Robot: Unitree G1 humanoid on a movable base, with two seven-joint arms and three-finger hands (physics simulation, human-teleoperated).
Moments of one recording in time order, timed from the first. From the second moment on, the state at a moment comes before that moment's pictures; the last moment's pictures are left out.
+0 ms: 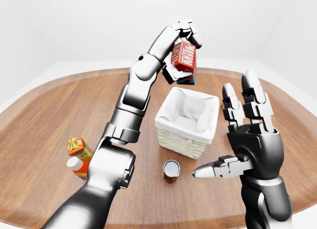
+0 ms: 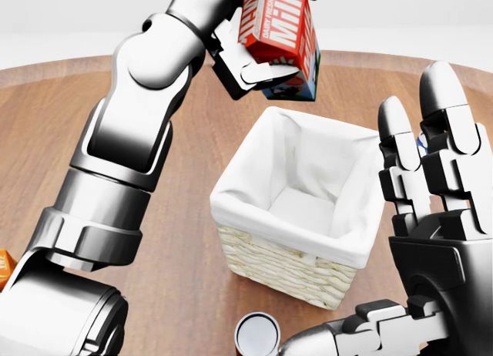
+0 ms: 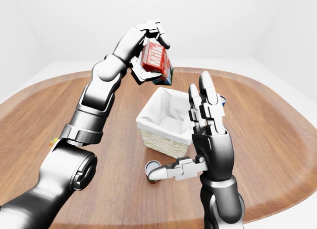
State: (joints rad) left arm -1.21 0.03 -0.03 0.56 0.27 0.09 -0.29; right arm 0.17 -0.02 0.03 -0.88 0.09 0.09 0.15
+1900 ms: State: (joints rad) left arm -1.24 -0.14 -0.02 1.28 0.17 -0.09 -0.01; right arm 0.19 -0.02 0.05 -0.88 0.09 0.09 0.15
